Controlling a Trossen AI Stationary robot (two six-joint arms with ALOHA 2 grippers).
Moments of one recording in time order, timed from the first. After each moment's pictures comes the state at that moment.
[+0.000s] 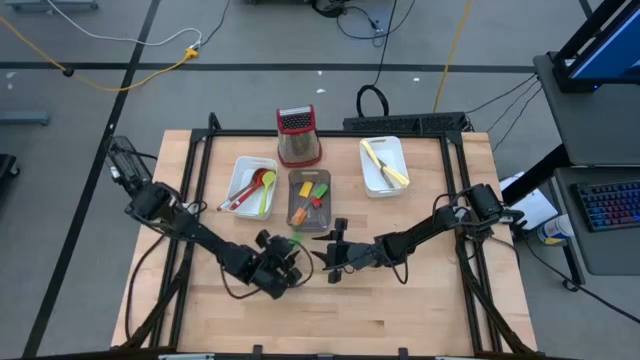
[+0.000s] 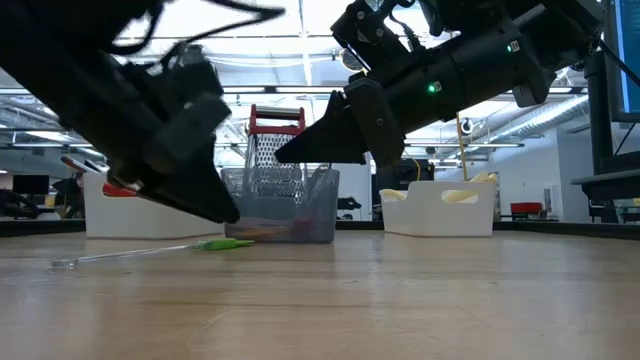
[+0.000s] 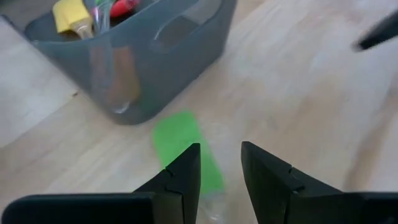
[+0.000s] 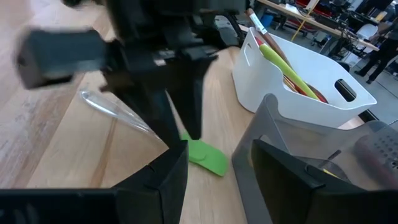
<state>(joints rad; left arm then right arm) -0.51 1.82 0.85 -0.14 -0.77 -1.03 0.32 1.94 0.90 0.67 0.52 -0.14</state>
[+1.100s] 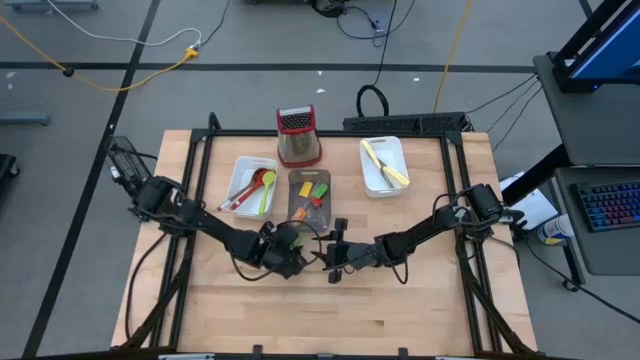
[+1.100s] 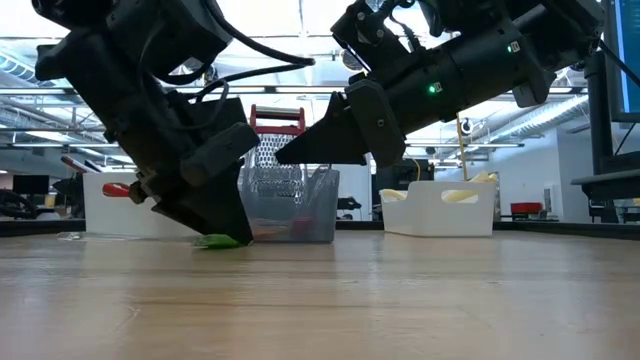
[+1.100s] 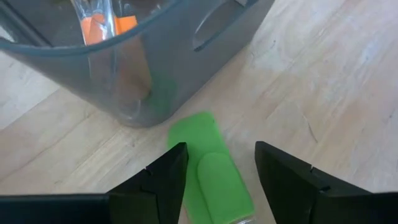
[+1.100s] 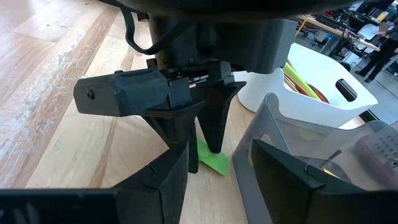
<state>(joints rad) -0.37 1.81 0.86 -0.24 -0.51 -1.05 0.32 1.94 0.90 0.67 0.52 -0.14</state>
